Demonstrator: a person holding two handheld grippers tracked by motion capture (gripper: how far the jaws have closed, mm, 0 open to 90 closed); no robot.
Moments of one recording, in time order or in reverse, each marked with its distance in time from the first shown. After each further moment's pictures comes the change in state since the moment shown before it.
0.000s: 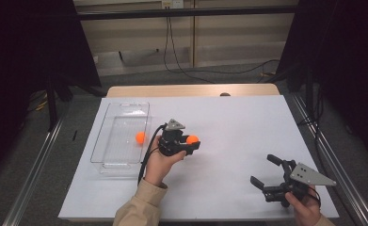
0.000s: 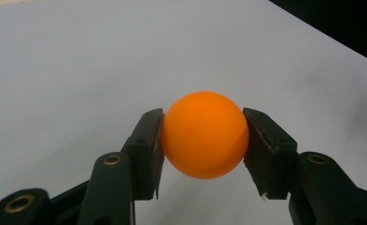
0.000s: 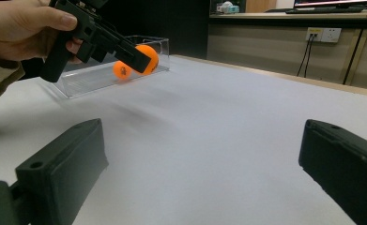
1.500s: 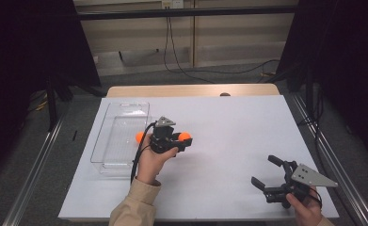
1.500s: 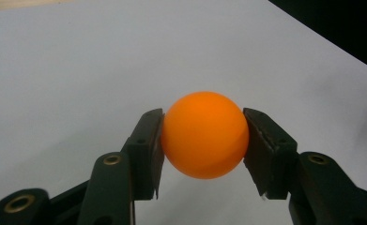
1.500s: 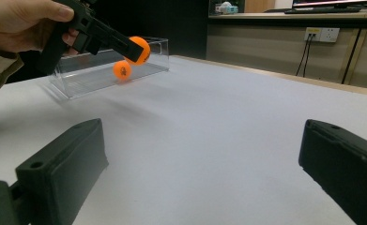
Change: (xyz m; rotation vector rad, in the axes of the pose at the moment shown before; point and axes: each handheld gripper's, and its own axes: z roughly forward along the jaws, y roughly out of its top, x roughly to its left) left arm 0.014 0.001 -0.018 -0.007 0.027 -0.041; right arm 0.001 0.000 -0.003 -0.003 -0.004 0.002
